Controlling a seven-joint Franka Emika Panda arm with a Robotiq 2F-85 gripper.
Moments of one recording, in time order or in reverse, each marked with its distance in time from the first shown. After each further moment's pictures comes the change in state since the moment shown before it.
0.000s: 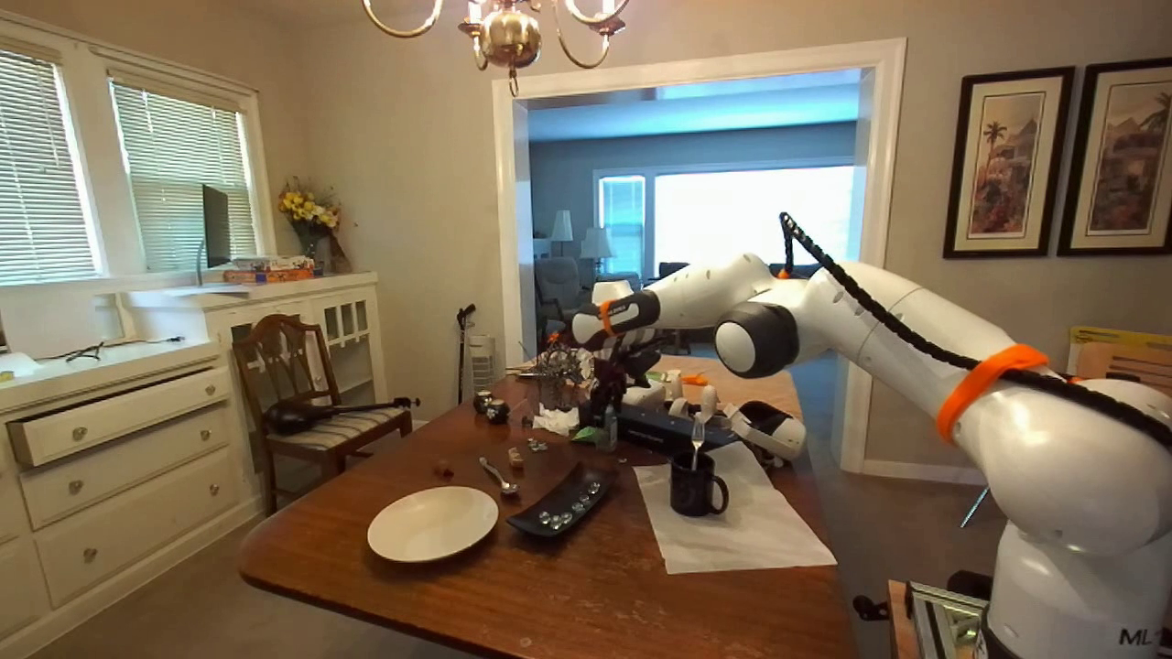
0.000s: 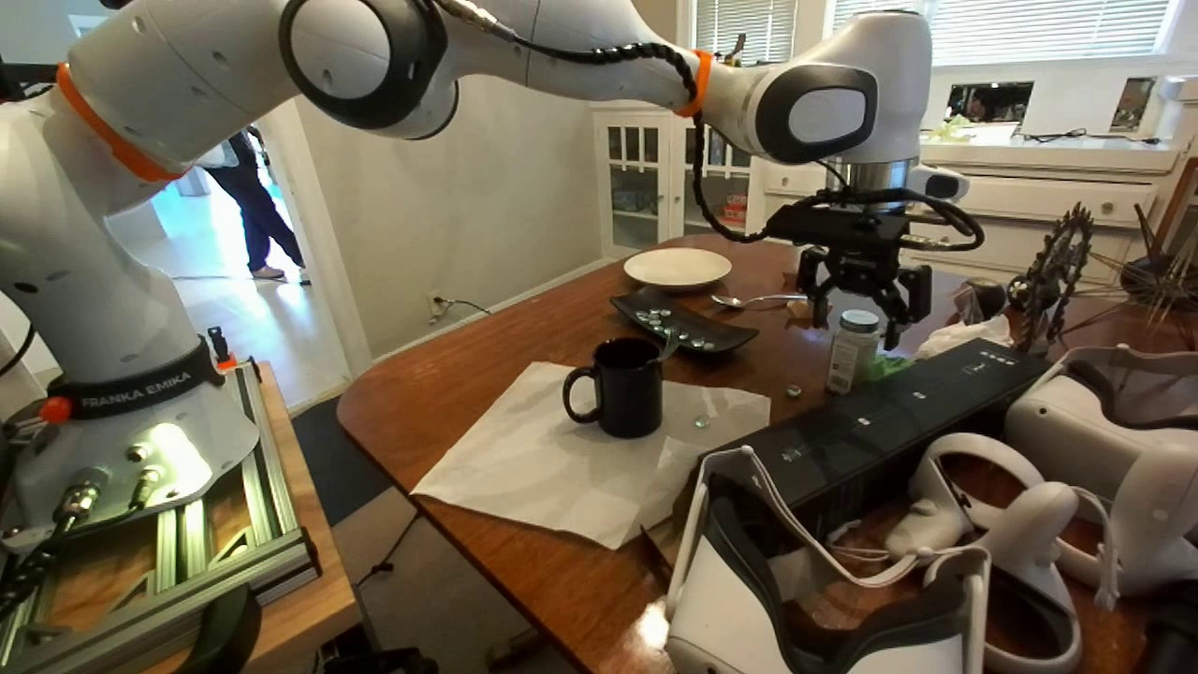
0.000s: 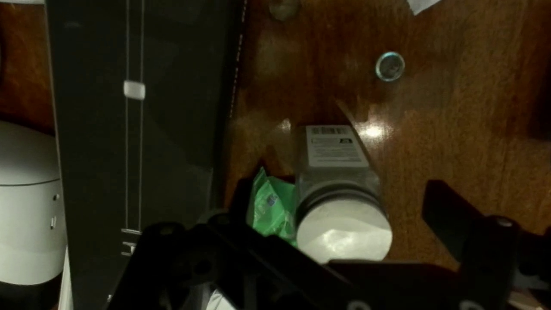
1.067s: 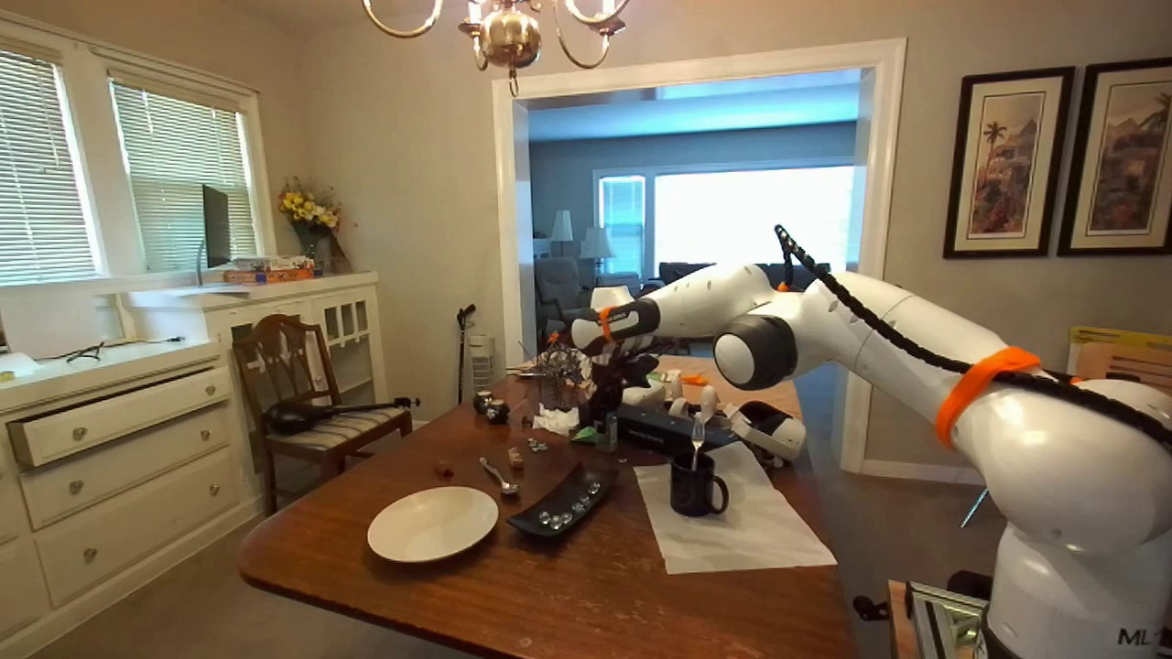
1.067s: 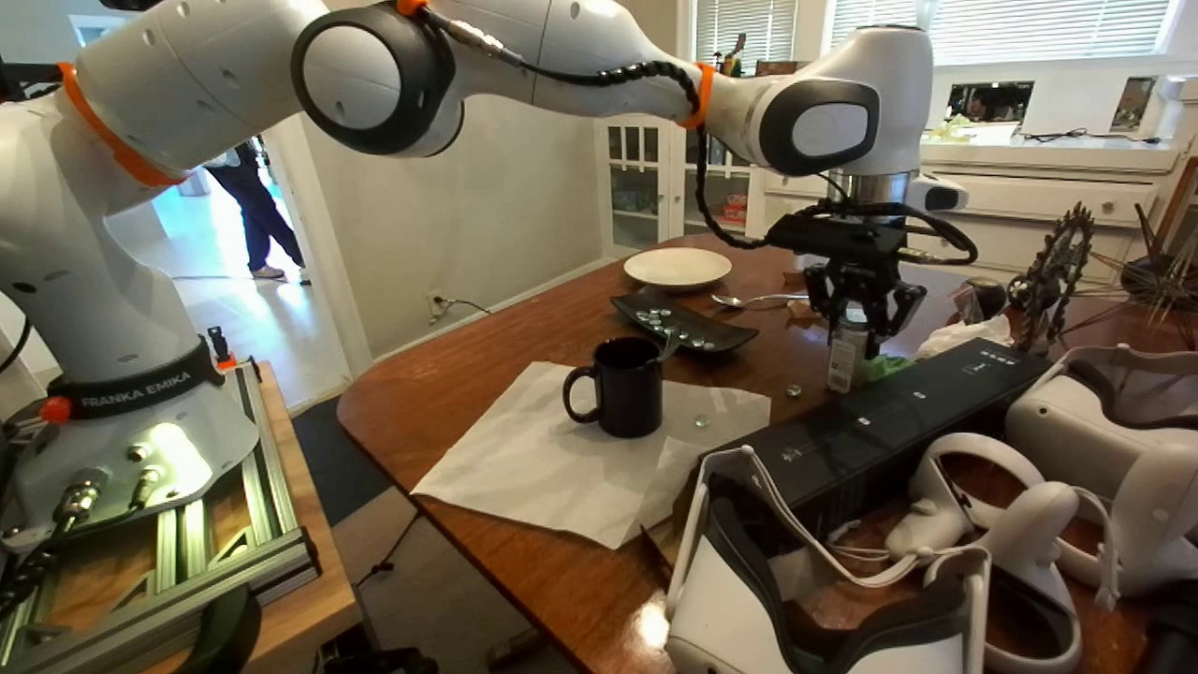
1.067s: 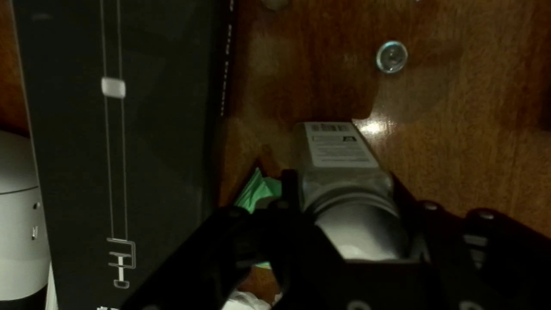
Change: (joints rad) arm -0.015 0.056 0.023 0.076 -0.008 -0.018 0.027
